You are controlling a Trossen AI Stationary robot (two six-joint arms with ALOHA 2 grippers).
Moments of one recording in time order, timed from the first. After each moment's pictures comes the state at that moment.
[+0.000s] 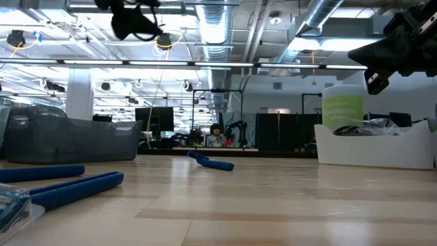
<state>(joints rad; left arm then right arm) -0.23 1.03 0.81 -0.31 -0.30 -0.37 0.19 0.03 0.01 0.05 0.24 0.29</state>
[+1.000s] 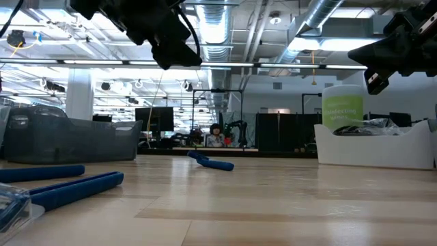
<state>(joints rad) -0.18 1.40 0.81 0.04 0.06 -0.14 0.19 0.03 0.01 0.05 0.24 0.29</state>
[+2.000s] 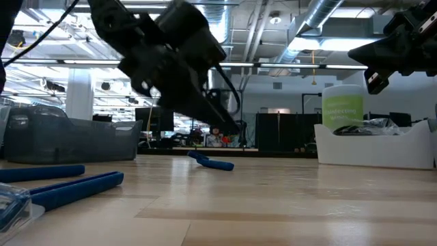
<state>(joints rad) -0.06 1.82 0.89 0.29 0.29 0.17 0.19 0.02 0.01 0.05 0.24 0.29</state>
